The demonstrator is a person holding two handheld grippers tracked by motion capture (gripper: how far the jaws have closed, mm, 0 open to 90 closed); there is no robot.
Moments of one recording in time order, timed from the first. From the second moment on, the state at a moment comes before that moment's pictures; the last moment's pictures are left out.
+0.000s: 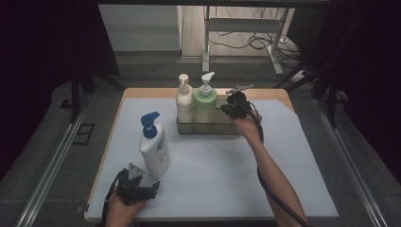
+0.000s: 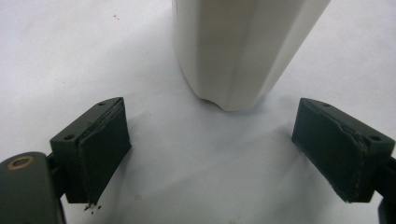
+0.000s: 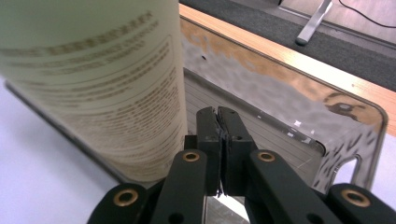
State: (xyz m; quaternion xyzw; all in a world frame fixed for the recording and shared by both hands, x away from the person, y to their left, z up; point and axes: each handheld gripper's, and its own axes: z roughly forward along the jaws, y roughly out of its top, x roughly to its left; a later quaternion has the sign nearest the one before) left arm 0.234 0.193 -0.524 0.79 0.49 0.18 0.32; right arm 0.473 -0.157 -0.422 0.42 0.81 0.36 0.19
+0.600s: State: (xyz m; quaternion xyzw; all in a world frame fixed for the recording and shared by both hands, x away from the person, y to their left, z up) left arm 0.234 0.193 -0.524 0.79 0.49 0.18 0.32; right arm 0.488 -0.143 -0.444 0.43 0.81 0.38 0.15
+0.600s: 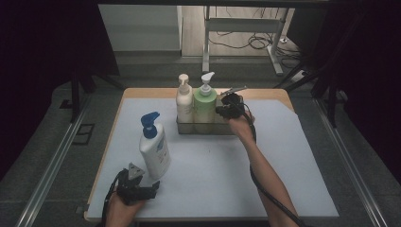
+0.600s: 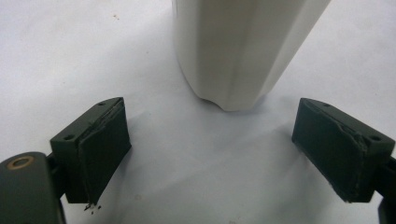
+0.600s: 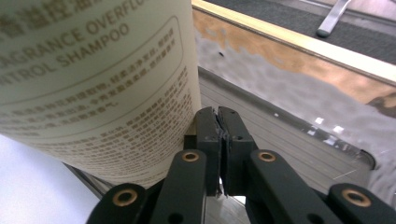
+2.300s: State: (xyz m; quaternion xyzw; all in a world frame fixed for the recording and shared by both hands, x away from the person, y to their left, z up) left arm 0.234 0.192 -0.524 0.79 0.49 0.18 0.31; right arm 0.434 -0.175 -0.411 0.40 0.81 0.39 0.17
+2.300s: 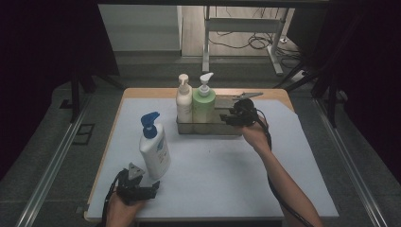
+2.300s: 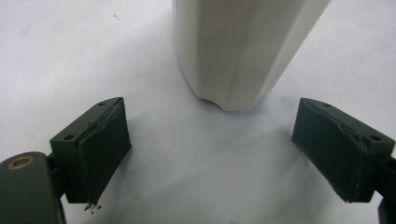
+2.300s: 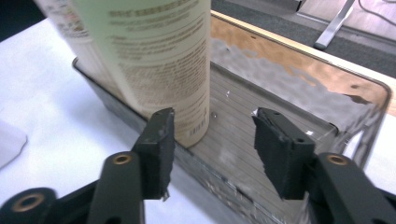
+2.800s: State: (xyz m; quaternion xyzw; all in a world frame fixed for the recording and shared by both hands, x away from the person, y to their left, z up) left arm 0.235 0.192 -0.524 0.79 0.49 0.18 0.32; right arm 0.387 -0.192 -0.397 0.36 0.83 0.39 0.17
